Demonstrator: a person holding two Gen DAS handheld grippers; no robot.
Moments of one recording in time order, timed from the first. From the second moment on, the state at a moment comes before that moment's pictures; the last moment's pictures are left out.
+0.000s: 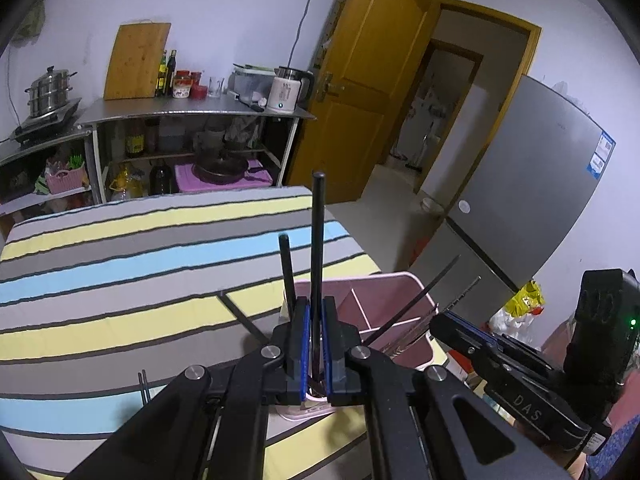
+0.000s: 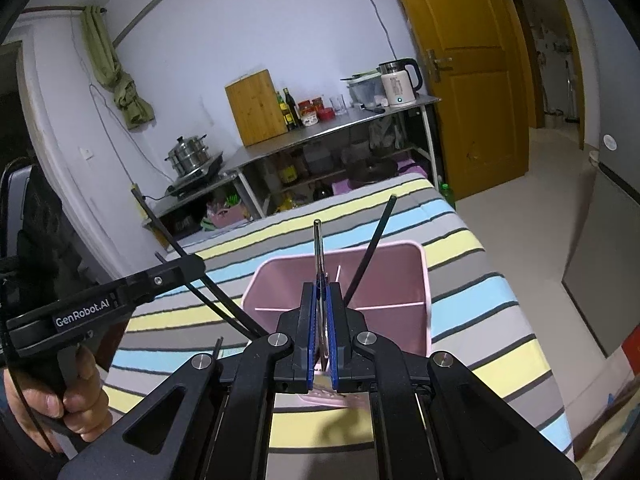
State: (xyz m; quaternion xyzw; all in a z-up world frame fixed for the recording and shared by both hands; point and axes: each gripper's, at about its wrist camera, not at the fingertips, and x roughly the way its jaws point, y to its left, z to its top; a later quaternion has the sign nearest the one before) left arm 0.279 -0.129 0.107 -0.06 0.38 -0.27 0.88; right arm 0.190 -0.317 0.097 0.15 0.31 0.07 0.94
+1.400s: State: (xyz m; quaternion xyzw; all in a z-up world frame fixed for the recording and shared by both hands) left arm 0.172 -0.024 0.076 -0.07 0.36 -0.21 0.90; right arm 0.116 -0.278 0.086 0.13 0.33 0.12 0.93
